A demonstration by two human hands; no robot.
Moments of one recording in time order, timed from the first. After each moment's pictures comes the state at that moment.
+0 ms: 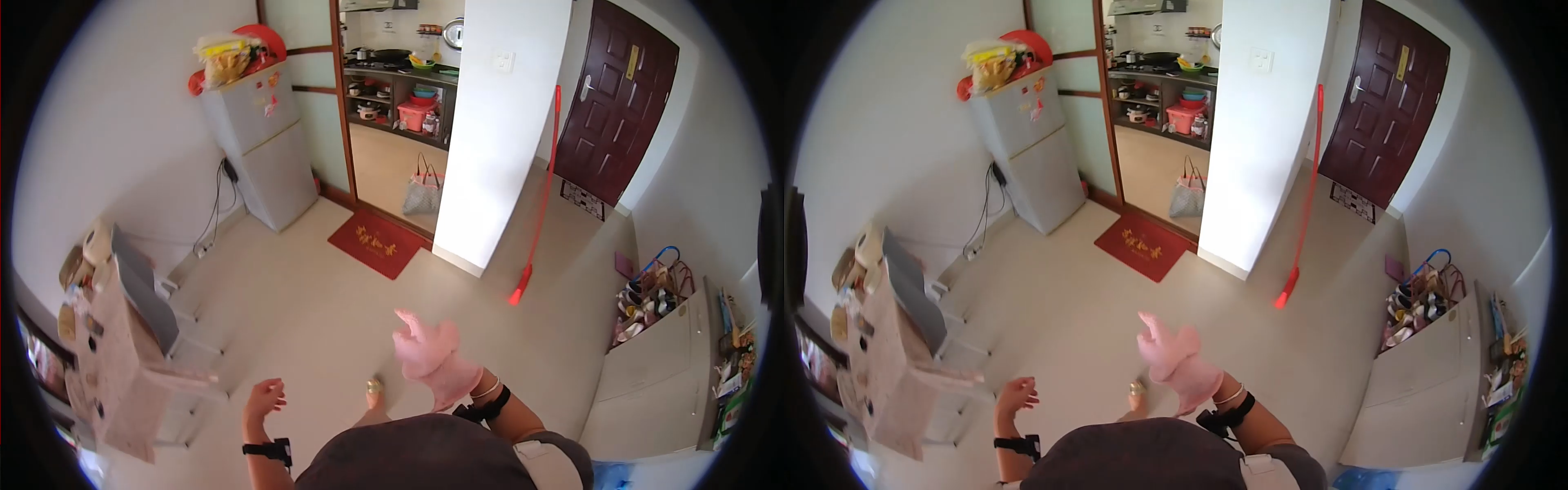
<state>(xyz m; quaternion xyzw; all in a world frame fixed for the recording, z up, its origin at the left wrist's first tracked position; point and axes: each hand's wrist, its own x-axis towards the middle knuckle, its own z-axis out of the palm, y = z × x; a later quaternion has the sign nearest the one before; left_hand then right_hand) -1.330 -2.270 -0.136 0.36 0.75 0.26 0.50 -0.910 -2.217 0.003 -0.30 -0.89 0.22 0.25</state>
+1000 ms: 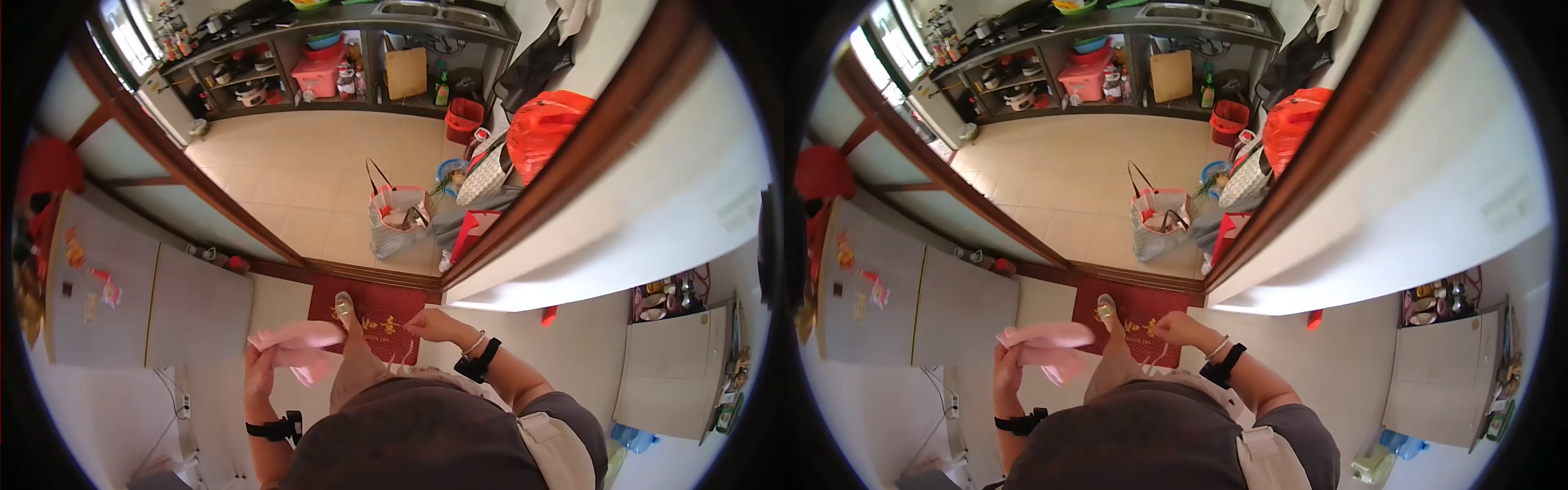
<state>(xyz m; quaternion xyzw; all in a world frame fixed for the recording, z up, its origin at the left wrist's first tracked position) -1.193 -1.206 -0.108 0.46 0.48 0.35 0.67 -0.817 -1.310 -0.218 -0.60 -0.63 0.46 0.18</state>
